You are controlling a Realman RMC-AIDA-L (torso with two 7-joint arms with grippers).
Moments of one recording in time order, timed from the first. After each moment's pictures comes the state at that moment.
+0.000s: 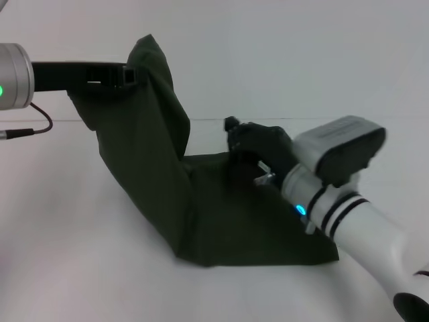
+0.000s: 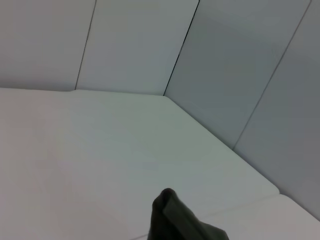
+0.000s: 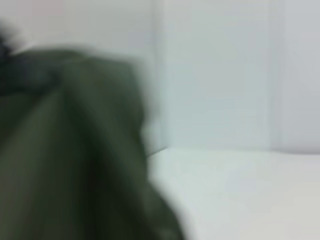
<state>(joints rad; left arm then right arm) -0.57 -2.16 0.88 1.53 2.22 1.38 -2.52 0.83 2.11 0.30 0.37 -1.83 -0.81 0.18</state>
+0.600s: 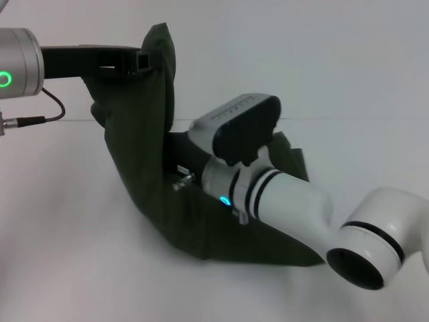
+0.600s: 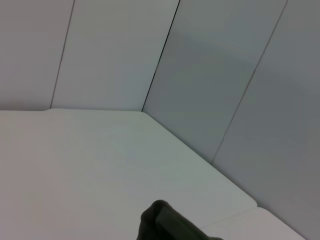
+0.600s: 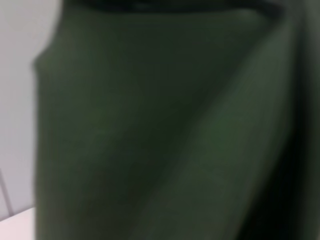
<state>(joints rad) -0.58 -2.17 0.89 1.54 2.16 1.38 -2.50 1.05 2.12 0.29 0.46 -1.85 -0.52 0.20</state>
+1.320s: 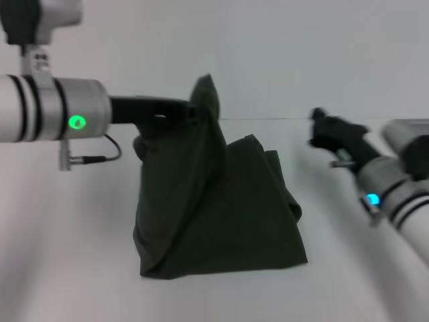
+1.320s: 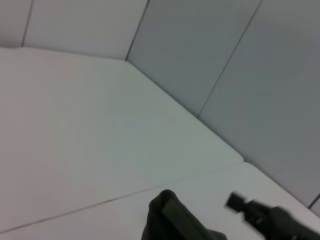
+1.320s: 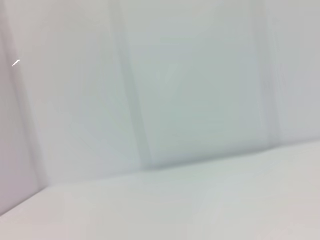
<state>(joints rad) -0.63 -2.17 1.05 1.25 2.14 1.21 -2.43 0.70 2.06 0.54 0.30 -1.91 -0.82 0.27</state>
